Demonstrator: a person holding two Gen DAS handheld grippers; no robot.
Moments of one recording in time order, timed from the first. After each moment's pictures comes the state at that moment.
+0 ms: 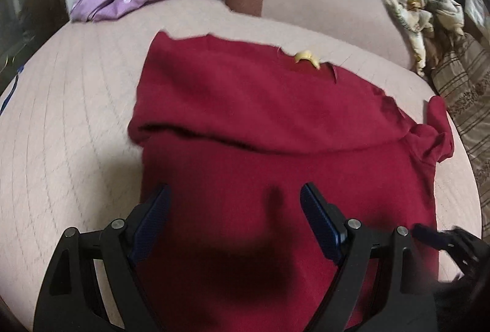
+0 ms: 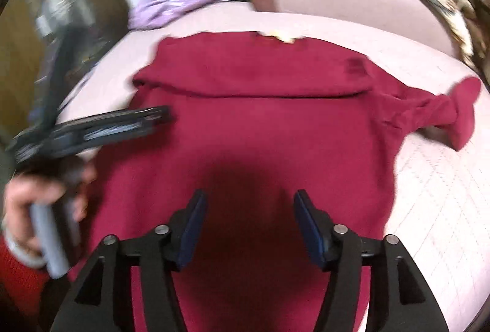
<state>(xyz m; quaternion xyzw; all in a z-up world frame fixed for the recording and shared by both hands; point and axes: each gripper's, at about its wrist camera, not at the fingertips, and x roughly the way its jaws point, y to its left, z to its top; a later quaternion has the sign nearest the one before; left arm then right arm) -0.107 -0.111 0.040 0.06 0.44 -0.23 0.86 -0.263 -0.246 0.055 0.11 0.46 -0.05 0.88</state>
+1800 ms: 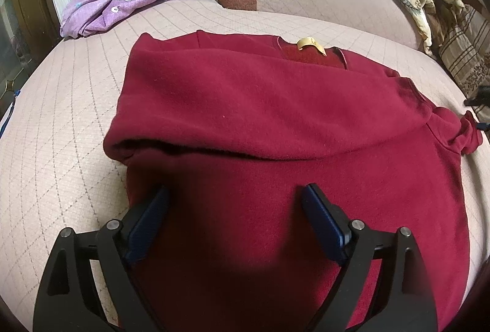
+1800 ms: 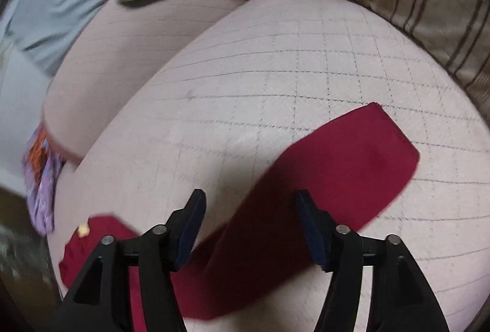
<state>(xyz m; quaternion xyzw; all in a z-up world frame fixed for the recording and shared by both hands) -0.097 -0.130 0.017 0.11 0.43 -0.22 0.87 -0.309 -0.605 0.067 0.40 0.40 -0.32 0.76</state>
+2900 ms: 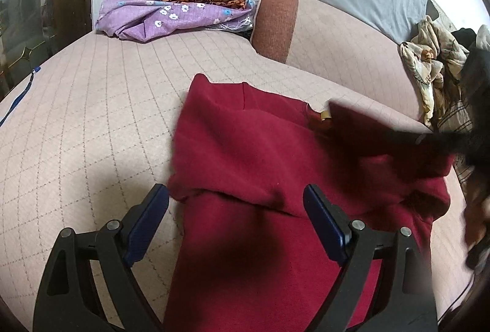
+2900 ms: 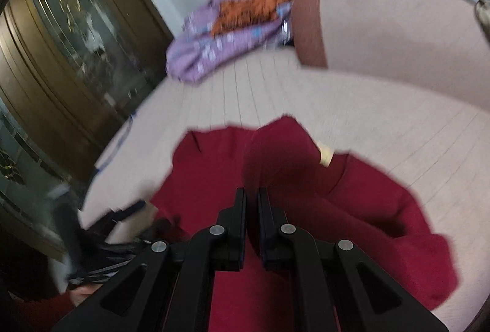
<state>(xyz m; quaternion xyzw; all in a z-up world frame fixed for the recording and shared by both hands) -0.076 -0.081 0.053 -0.02 0.39 -0.20 0.90 -0.121 -0.281 0.119 0.14 0.43 0.12 0.88</state>
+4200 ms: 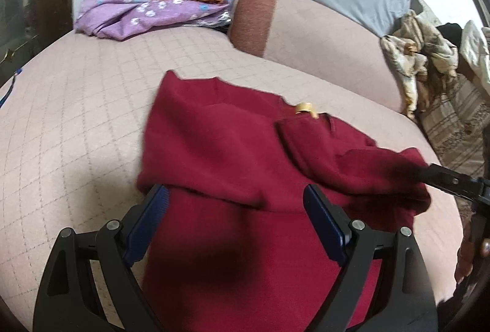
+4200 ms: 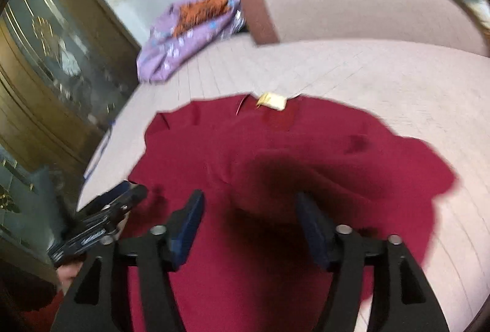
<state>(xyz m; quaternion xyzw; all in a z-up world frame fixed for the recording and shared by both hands) -0.085 -0.096 0.063 -0.02 0.40 -0.25 0.88 -0.223 -0.331 0.108 0.21 0.40 0.04 0.89</state>
